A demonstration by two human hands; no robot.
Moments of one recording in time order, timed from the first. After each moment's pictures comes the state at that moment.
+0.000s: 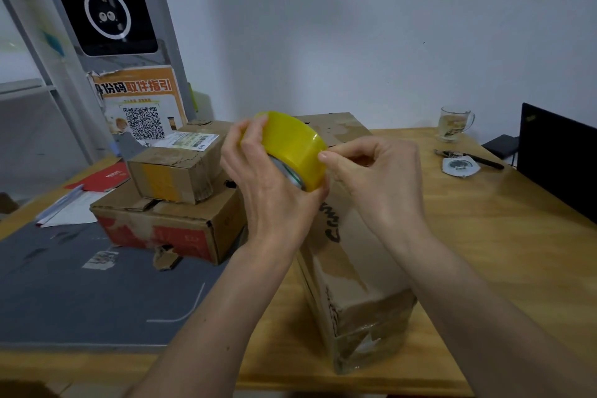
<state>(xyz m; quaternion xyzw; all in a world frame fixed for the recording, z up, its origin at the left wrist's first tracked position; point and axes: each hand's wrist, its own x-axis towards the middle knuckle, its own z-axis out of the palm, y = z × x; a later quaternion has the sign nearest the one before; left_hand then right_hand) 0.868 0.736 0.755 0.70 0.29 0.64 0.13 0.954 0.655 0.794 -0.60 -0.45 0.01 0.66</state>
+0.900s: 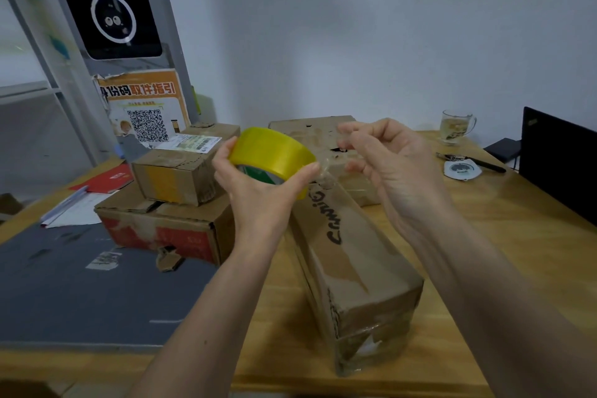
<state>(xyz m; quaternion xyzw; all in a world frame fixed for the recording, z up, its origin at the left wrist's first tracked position) 0.856 0.752 0.752 0.62 0.34 0.60 0.38 0.975 0.649 0.801 -0.45 -0.42 0.23 0.76</state>
